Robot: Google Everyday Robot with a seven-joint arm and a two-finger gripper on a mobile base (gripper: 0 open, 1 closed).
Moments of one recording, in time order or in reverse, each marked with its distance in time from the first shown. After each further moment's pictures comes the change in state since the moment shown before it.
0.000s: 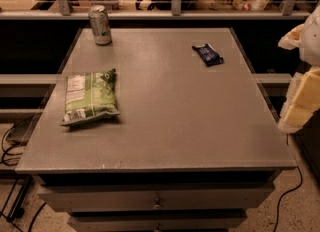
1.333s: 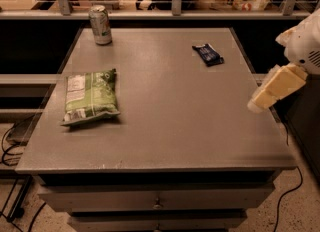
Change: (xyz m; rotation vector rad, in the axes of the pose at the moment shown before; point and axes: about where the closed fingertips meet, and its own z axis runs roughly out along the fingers) arm -0.008 -0.050 0.036 0.133 -0.197 0.210
